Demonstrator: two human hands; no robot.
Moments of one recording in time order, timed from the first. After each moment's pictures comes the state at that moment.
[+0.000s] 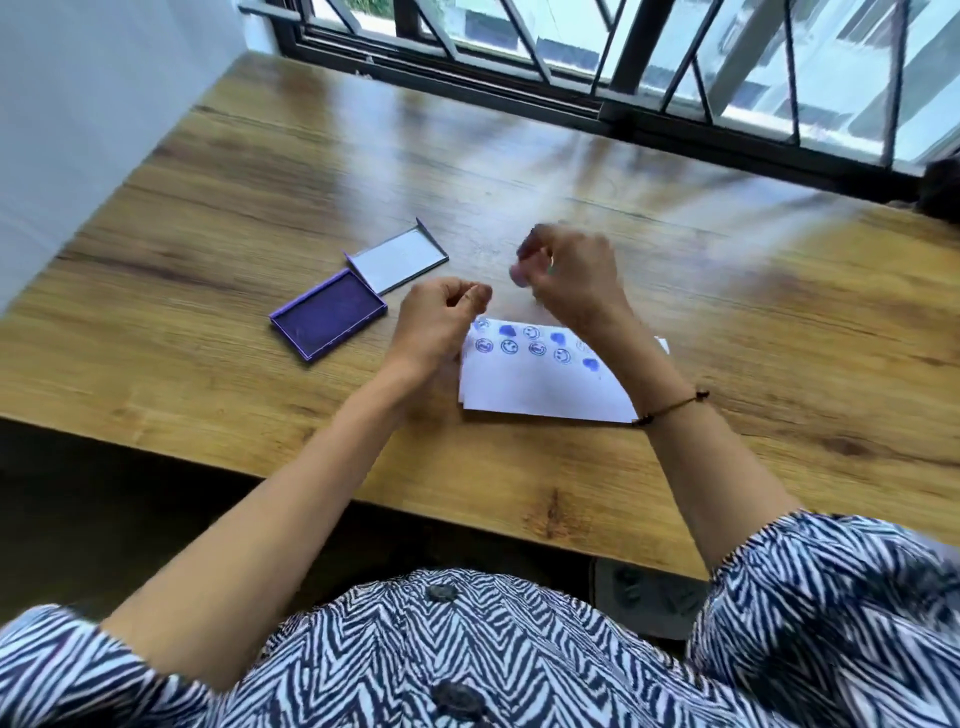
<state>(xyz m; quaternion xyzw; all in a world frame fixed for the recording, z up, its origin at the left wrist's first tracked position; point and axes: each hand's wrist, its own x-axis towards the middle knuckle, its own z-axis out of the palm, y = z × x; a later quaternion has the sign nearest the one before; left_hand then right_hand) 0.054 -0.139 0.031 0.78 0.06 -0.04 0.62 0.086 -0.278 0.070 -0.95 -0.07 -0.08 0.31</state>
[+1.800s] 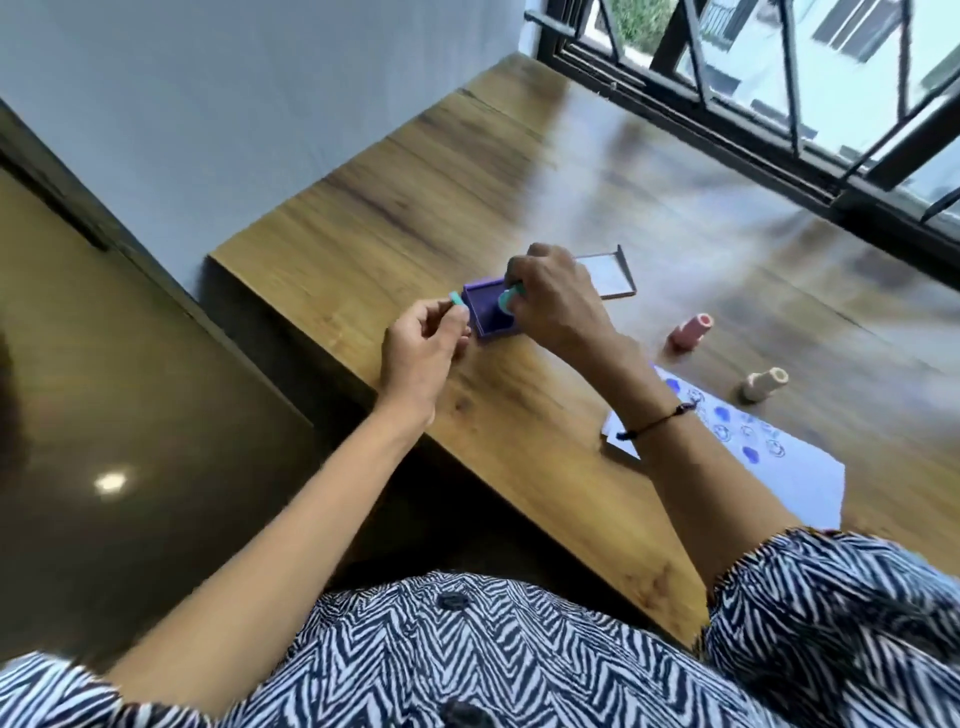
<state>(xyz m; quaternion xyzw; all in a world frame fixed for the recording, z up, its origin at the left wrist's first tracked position) -0.022 -0.025 0.008 0.60 0.30 0.20 0.71 0.080 -0.122 0.059 -0.92 -0.34 0.03 0.17</state>
